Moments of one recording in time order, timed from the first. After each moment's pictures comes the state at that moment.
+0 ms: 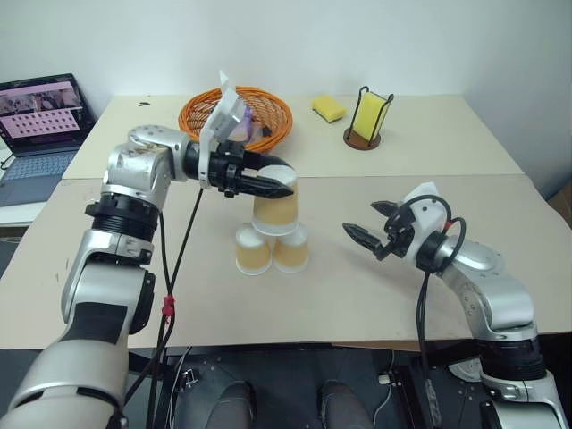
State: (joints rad) left arm -1.16 0.55 -0.16 0.58 -0.39 0.50 -1.56; right arm -0.38 -0.54 -0.06 -0.24 0.34 0.57 0.61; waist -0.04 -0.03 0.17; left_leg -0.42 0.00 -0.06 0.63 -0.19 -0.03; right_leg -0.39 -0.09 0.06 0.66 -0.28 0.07
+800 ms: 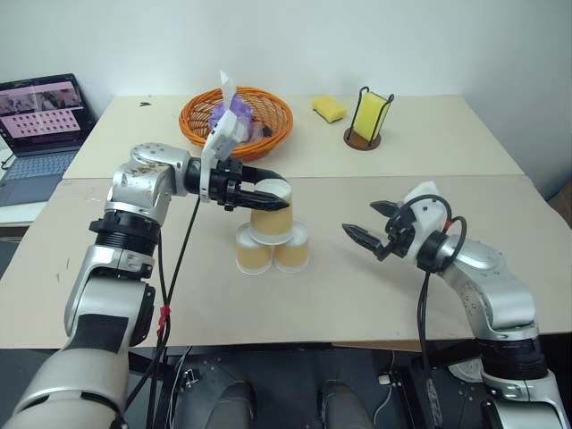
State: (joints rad) left arm -1.09 0.54 -0.14 0.54 -0.35 0.47 -1.52; right arm -0.39 -0.55 -0.06 -0.24 0.34 0.57 0.63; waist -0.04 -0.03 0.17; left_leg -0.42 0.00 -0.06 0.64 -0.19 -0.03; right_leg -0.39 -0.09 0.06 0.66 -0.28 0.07
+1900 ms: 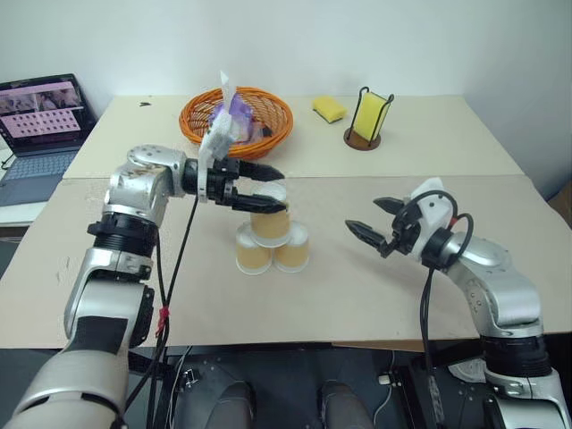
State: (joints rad) left arm -1.11 0.55 -0.08 0.51 -0.39 0.54 -1.49; right arm -0.40 -0.56 -0.08 -0.22 0.36 0.57 0.65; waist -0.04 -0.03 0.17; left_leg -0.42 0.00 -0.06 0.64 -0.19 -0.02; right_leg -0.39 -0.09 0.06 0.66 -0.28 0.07
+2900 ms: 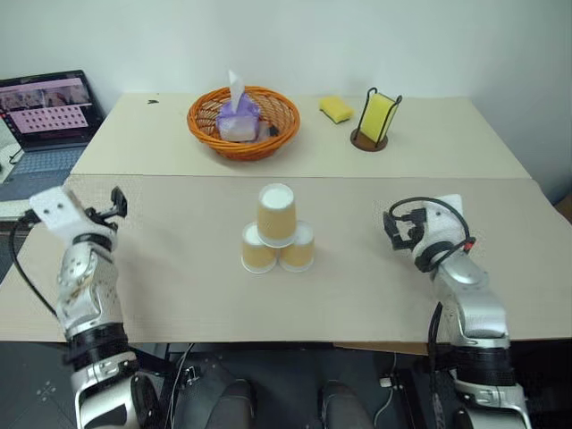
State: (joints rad) left arm -0.43 0.36 0.57 0.19 -0.29 0.24 -0.09; right arm -0.33 -0.33 -0.17 -0.09 0.12 0.44 0.12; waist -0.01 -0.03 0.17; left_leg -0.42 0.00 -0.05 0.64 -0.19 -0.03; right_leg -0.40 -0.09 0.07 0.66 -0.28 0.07
